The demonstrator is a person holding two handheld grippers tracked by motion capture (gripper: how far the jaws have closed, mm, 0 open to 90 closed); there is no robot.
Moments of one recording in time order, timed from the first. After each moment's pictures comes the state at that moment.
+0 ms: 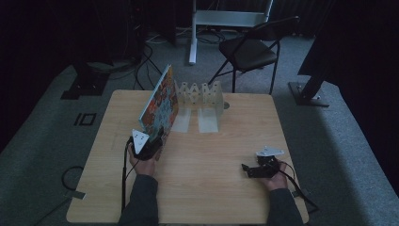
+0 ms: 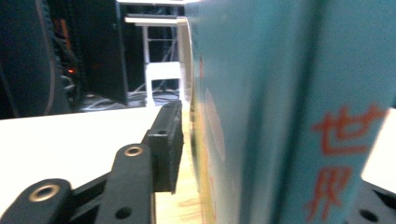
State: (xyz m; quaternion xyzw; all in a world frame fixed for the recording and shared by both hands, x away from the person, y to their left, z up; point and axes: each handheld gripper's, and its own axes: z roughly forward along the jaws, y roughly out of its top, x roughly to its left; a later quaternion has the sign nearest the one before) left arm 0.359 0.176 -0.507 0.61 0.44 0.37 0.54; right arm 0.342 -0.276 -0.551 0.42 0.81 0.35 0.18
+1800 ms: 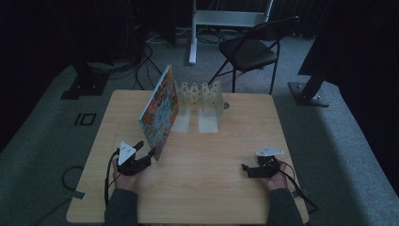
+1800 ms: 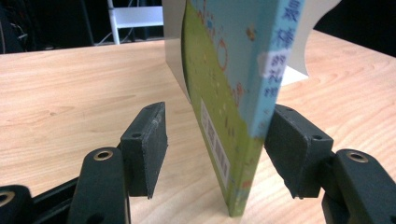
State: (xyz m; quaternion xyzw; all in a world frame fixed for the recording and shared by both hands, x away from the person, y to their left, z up) left arm 0.317 0.222 -0.518 0.69 0.43 0.28 0.50; right arm 0.342 -0.276 -0.551 0.42 0.81 0.35 0.18
